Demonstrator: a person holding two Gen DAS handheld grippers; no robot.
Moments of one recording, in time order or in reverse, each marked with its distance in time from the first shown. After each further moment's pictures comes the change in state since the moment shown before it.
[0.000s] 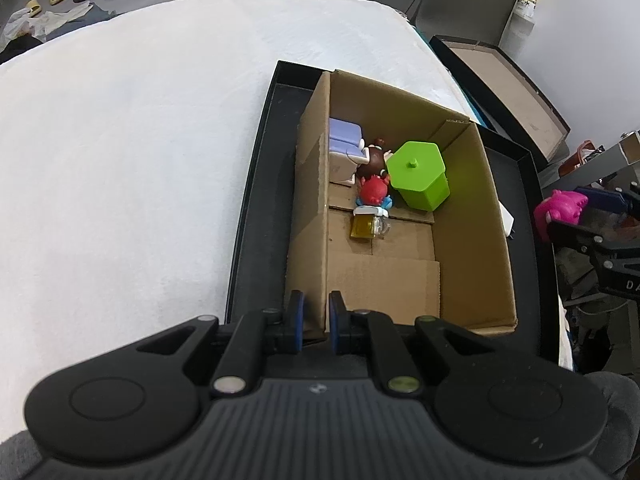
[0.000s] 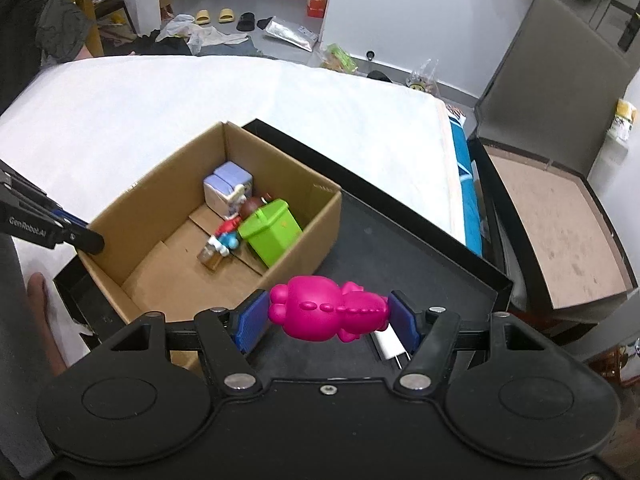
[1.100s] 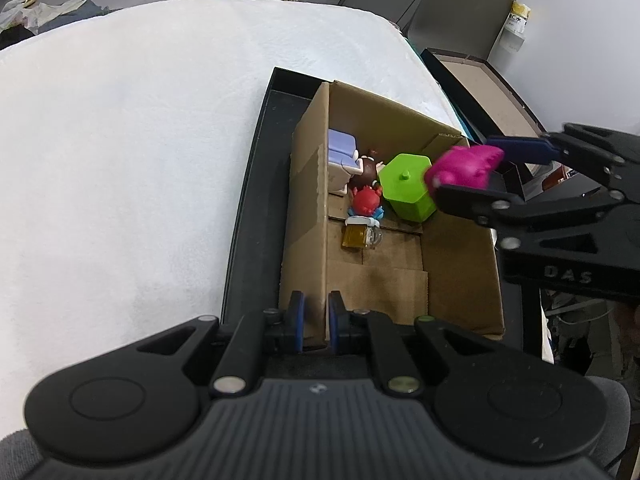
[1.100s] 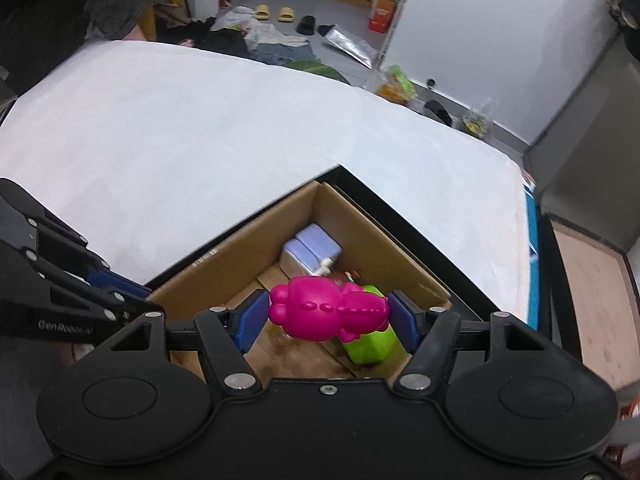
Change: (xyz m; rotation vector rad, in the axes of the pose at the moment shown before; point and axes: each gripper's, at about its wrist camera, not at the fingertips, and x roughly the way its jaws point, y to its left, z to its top) left arm -0.005 0.014 0.001 -0.024 -0.020 -0.070; right arm 0.030 0.082 0.068 -0.176 -0.024 0.068
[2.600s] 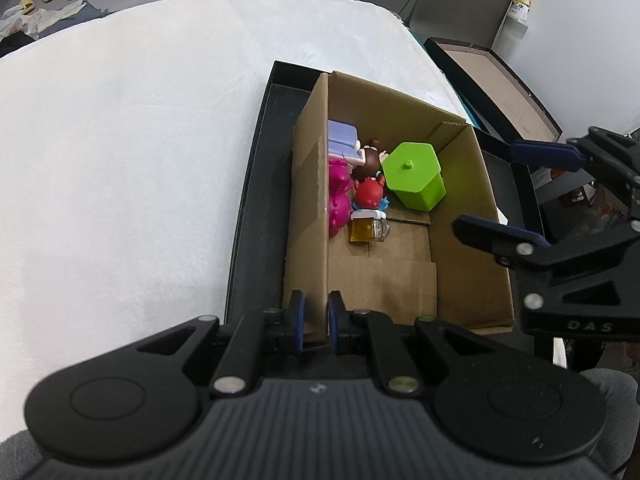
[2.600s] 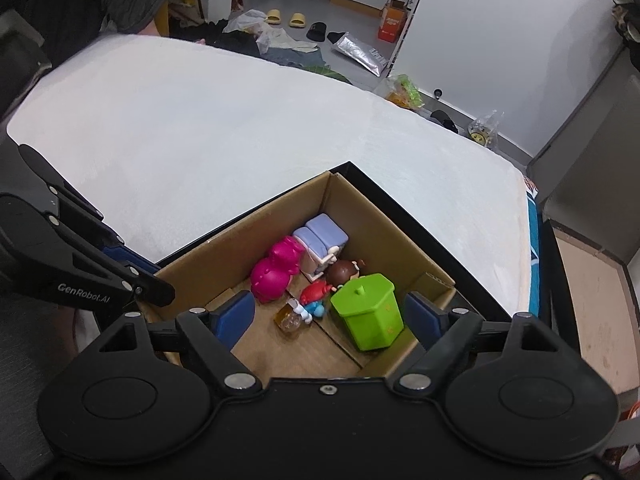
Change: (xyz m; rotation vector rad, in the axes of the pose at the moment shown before) left arm 0.009 -0.008 0.001 0.026 0.023 0.039; right arm -0.015 0.003 -0.021 -0.020 -0.023 -0.001
